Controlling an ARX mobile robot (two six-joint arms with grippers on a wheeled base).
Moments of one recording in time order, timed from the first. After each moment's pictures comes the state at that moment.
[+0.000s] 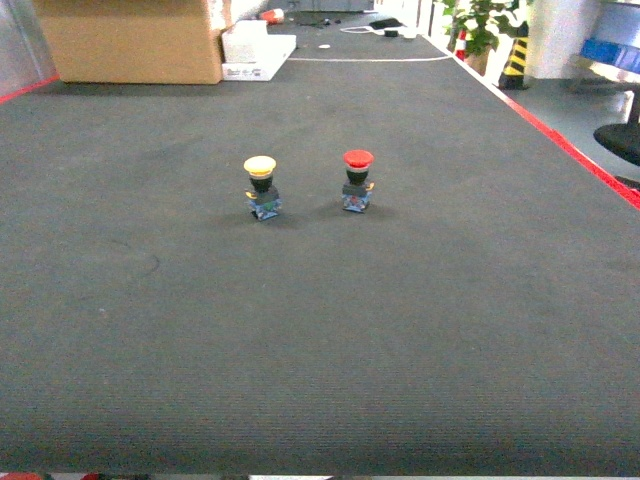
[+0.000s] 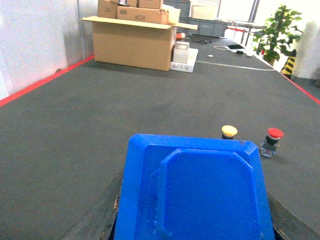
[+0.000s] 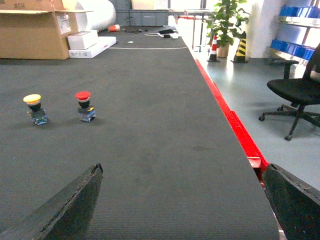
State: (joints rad) left arm -0.49 0.26 0.24 0.02 -0.61 -0.06; right arm 0.00 0.01 0.01 -0.01 0.00 0.00
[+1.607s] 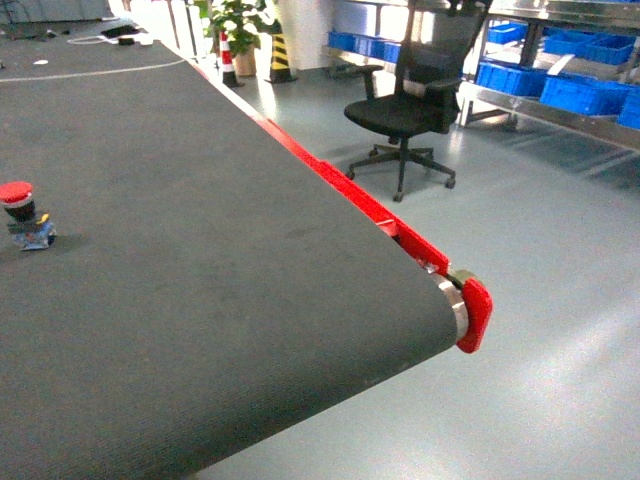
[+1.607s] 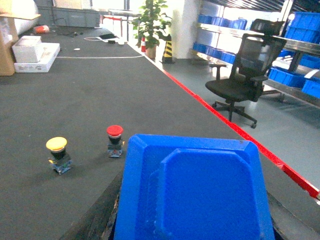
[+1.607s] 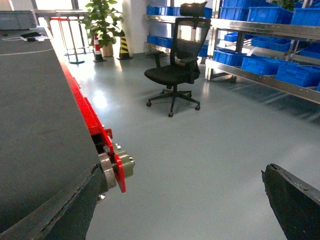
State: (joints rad) left arm -0.49 0.26 0.24 0.02 -0.61 -0.06; right arm 0.00 0.01 0.01 -0.01 0.00 0.00
